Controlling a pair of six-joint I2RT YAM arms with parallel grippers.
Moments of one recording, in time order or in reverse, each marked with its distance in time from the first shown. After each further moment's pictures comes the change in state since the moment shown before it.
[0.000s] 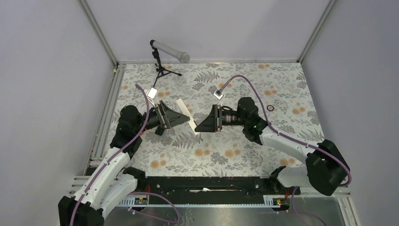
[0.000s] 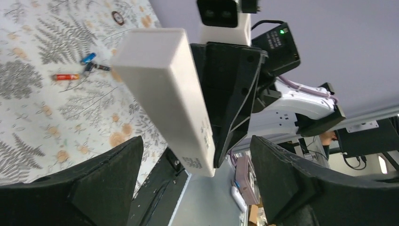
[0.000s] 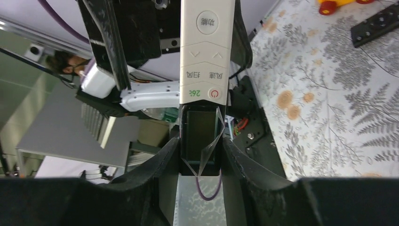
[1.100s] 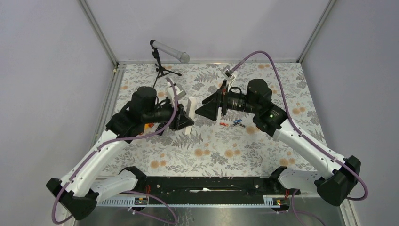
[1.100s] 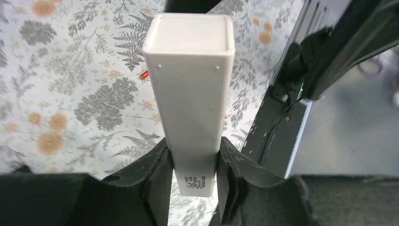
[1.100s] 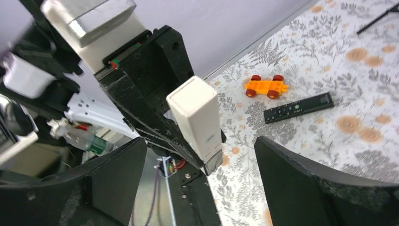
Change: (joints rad) left arm -0.285 0.177 0.489 -0.676 -0.251 0.872; right arm -0.005 -0.118 0.361 -0.478 0.247 -0.401
